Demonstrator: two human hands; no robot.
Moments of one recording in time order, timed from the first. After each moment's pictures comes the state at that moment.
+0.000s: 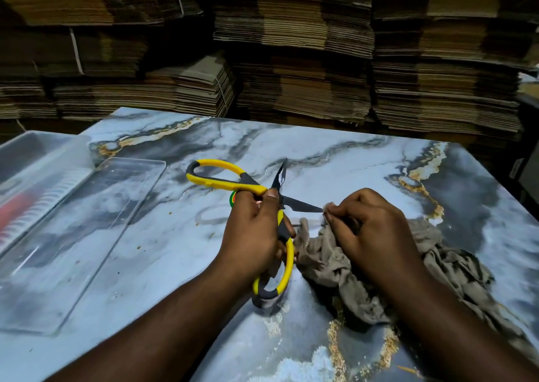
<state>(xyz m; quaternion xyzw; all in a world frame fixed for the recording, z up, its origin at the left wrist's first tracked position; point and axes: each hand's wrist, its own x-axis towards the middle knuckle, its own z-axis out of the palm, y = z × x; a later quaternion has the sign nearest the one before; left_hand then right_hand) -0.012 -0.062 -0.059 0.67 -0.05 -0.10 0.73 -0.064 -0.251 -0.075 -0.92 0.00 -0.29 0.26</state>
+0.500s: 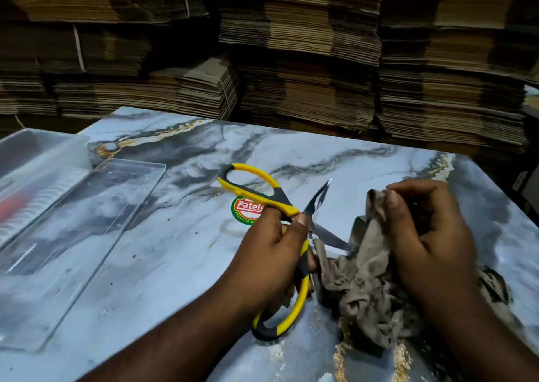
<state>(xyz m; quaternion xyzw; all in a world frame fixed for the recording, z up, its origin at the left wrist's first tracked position) -0.025 -0.060 -0.056 0.69 -0.12 -0.18 0.69 -0.084 -0.257 -0.043 -0.83 0.05 -0.38 0.41</state>
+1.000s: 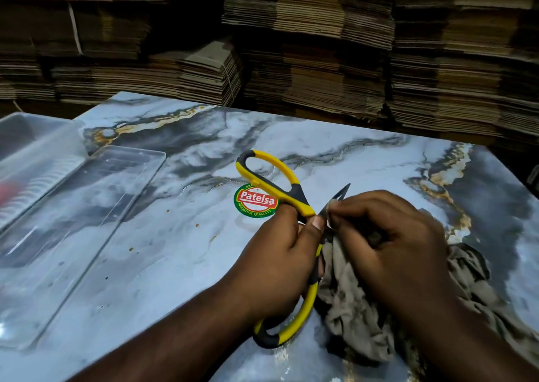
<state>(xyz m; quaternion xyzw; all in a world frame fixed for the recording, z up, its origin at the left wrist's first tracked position) -0.021 -0.063 -0.067 0.75 -0.17 -0.15 0.62 -0.068 -0.230 -0.058 -0.88 -0.07 -0.38 0.27</state>
